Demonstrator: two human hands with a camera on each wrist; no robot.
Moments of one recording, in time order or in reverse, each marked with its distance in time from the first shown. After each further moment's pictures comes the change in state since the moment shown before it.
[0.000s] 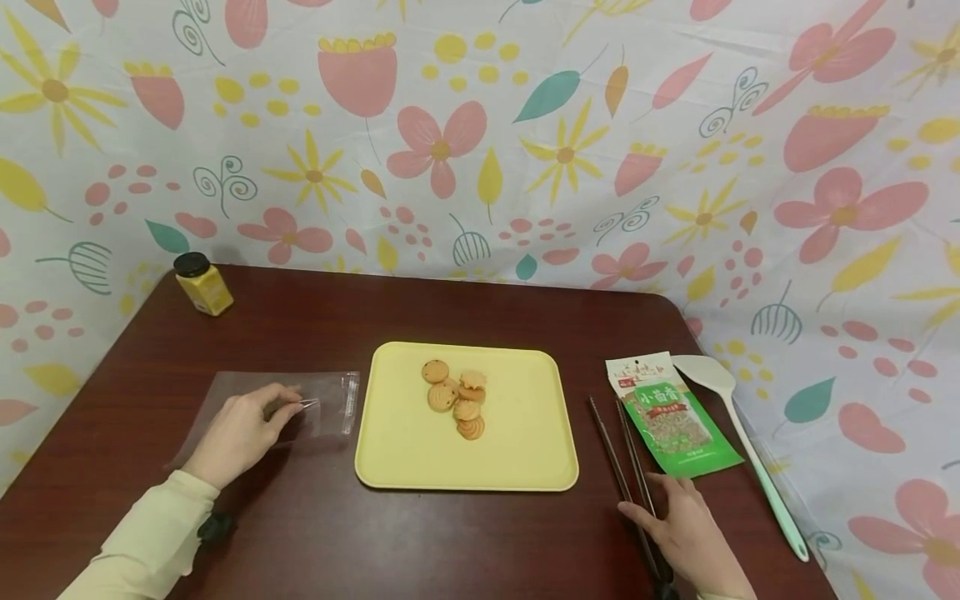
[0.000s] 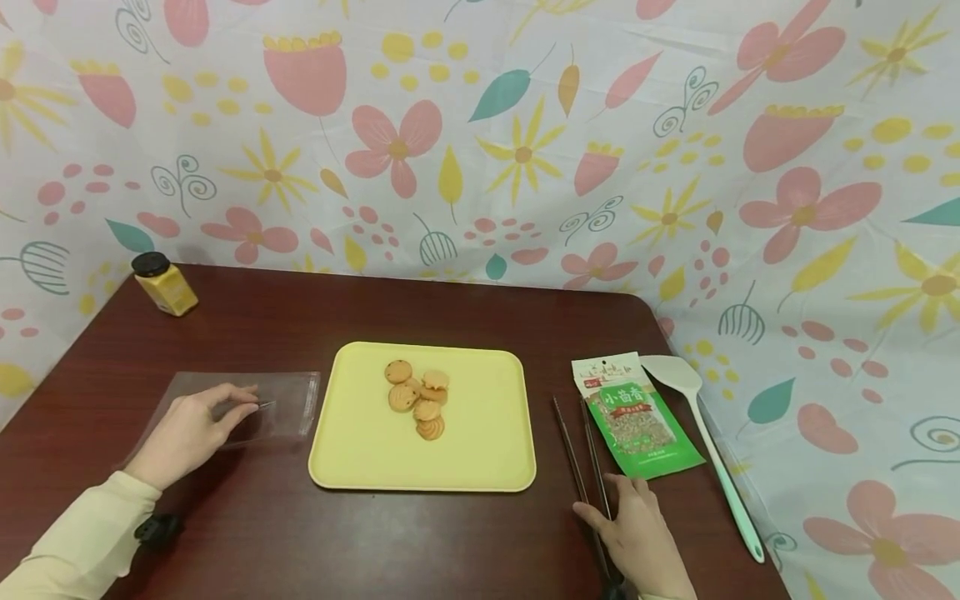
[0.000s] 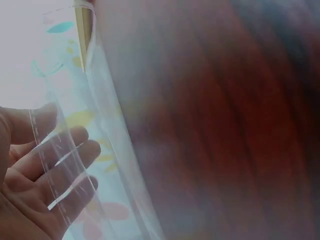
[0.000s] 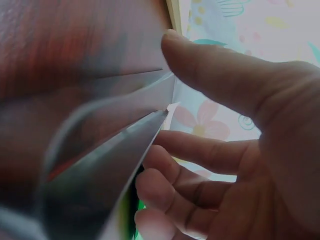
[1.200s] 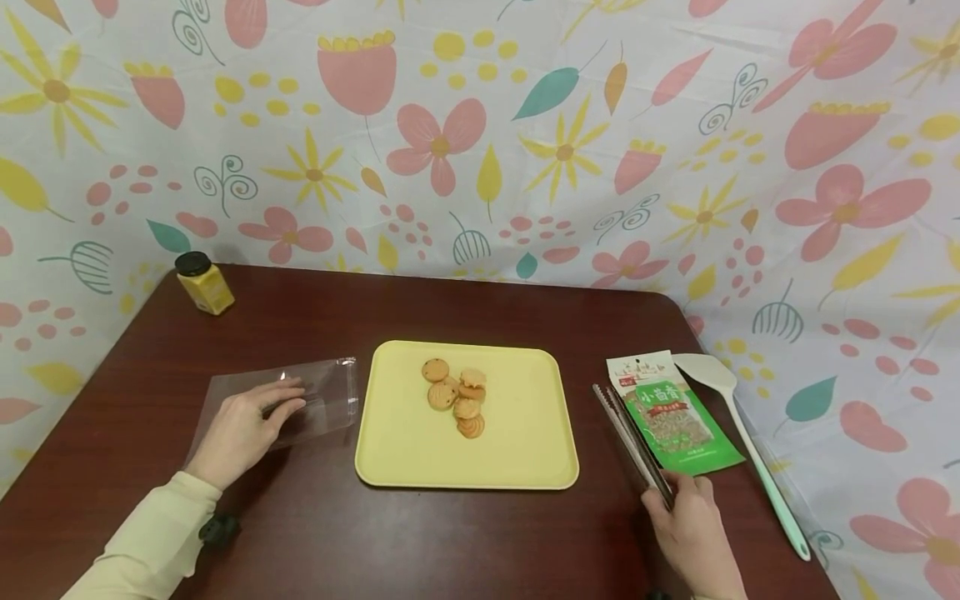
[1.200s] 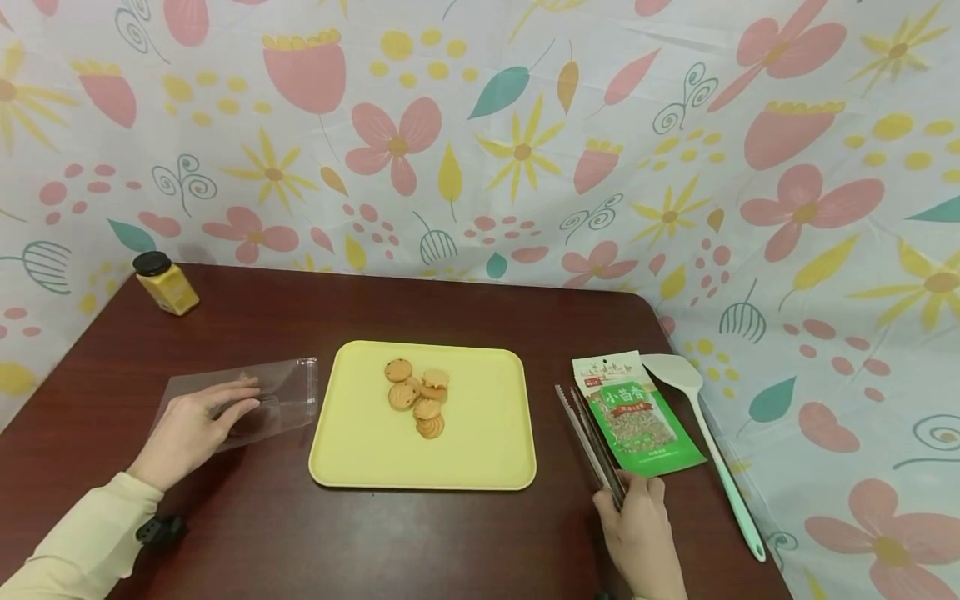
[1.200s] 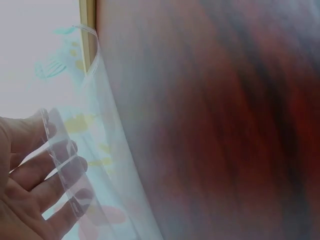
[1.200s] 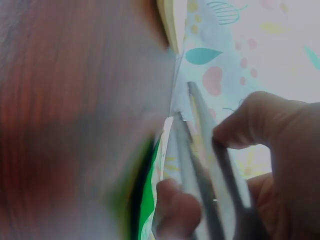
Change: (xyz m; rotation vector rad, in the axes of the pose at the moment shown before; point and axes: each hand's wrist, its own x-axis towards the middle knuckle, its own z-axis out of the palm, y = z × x) left_hand -0.002 0.002 0.004 -0.012 0.088 0.081; right_hand -0.007 -0.005 0.003 0.066 0.192 0.007
